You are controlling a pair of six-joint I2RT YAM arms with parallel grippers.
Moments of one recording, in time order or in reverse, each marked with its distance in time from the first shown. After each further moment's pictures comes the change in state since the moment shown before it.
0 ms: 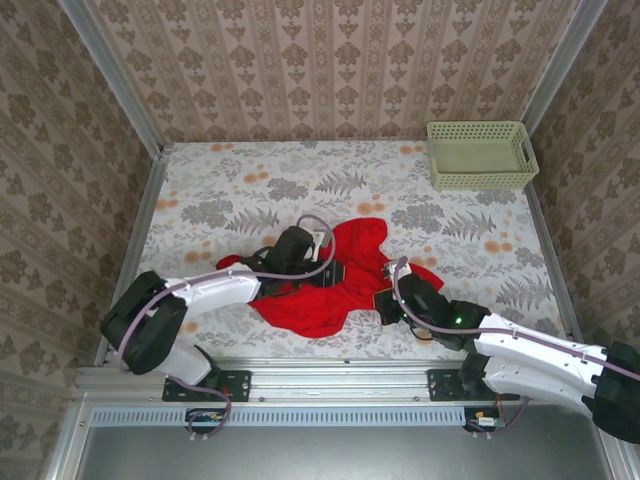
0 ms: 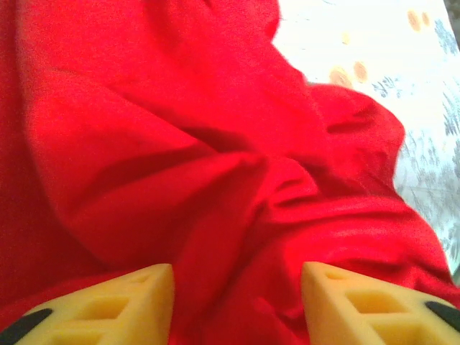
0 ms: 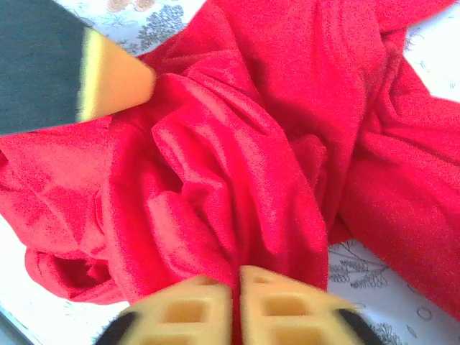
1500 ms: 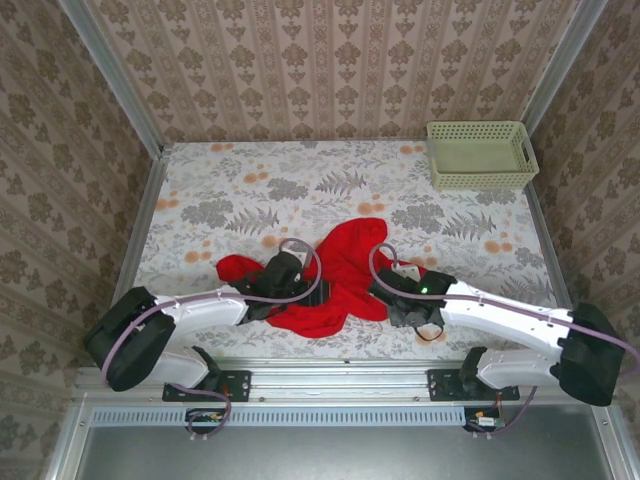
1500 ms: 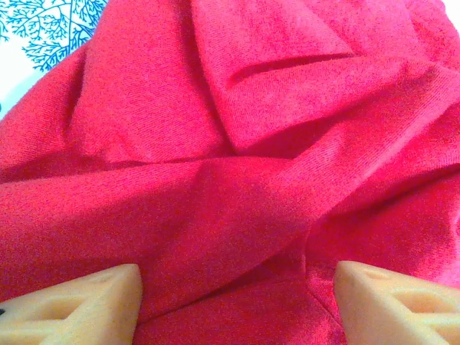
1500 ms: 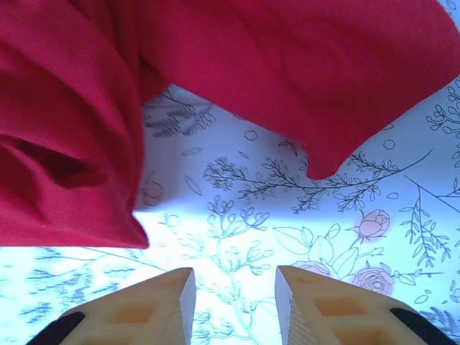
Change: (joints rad) left arm -0.019 -0.095 -0.231 0.074 -0.179 -0.058; right arm 0.045 0.304 0.364 -0.722 0.109 0.301
